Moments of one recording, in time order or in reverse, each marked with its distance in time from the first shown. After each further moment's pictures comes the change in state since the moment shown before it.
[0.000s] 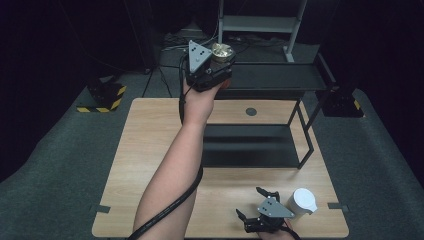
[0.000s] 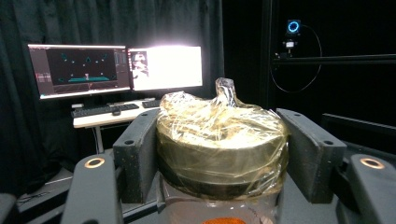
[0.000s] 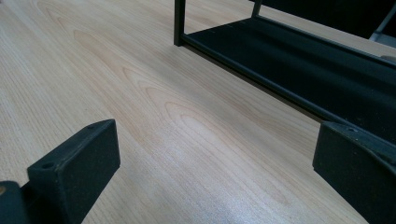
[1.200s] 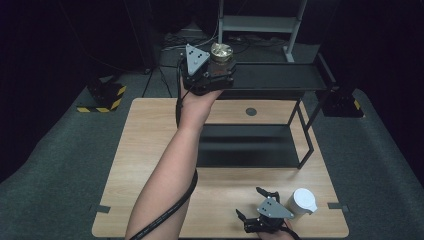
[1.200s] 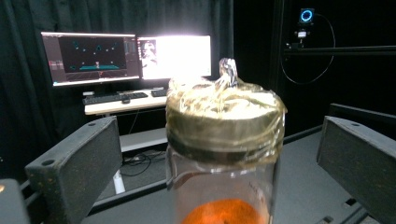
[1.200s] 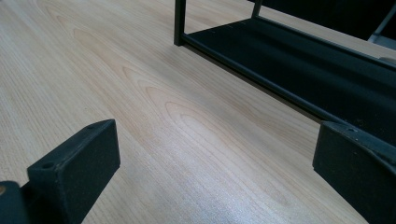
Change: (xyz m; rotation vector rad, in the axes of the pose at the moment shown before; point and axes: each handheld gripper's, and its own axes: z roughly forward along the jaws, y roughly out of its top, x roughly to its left) left arm -0.008 0.006 -0.015 0.054 0.044 0.000; right arm 0.002 0.000 0.000 -0.001 -0.003 -0.009
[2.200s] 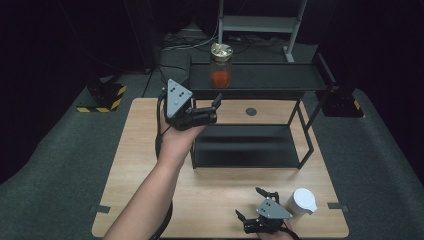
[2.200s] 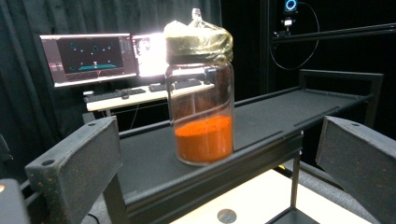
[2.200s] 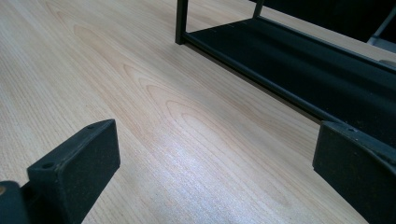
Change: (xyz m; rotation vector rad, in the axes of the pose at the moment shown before) left arm -0.003 -0.033 -0.086 -0.001 -0.027 0.060; right arm 0.002 0.001 0.000 0.005 -0.003 -0.019
